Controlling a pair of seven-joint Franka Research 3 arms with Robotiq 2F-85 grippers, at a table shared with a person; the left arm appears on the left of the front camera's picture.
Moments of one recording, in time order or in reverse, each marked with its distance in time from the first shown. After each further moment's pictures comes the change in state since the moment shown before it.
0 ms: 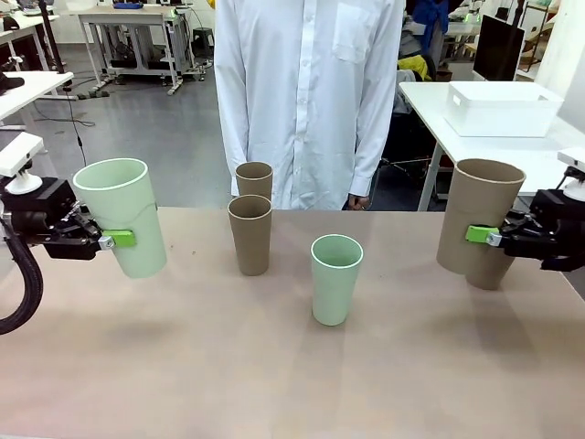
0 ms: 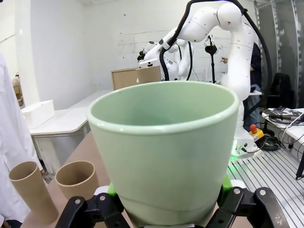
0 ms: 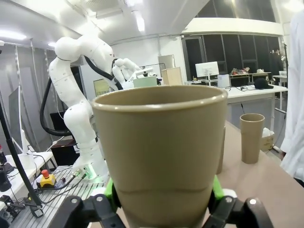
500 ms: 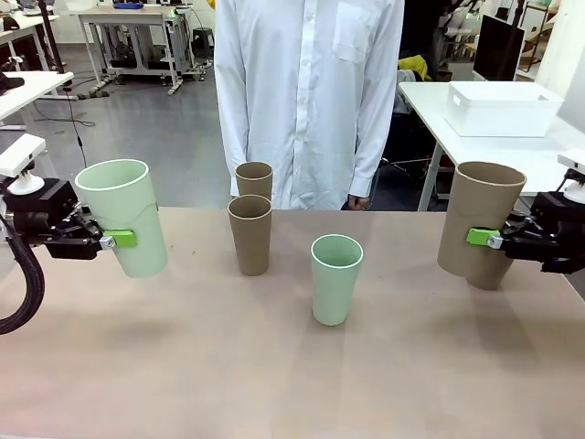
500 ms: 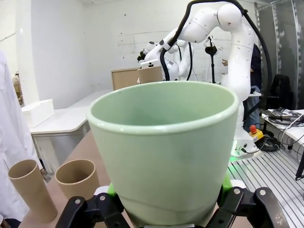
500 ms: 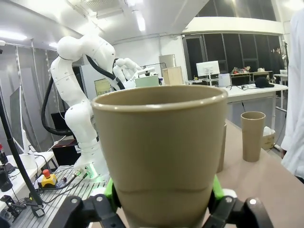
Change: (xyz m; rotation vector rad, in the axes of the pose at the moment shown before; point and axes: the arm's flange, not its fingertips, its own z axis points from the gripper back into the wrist) left arm -0.003 0.002 0.001 -0.001 -0.002 0.008; right arm -0.004 -0.001 0.000 -0.001 0.002 -0.009
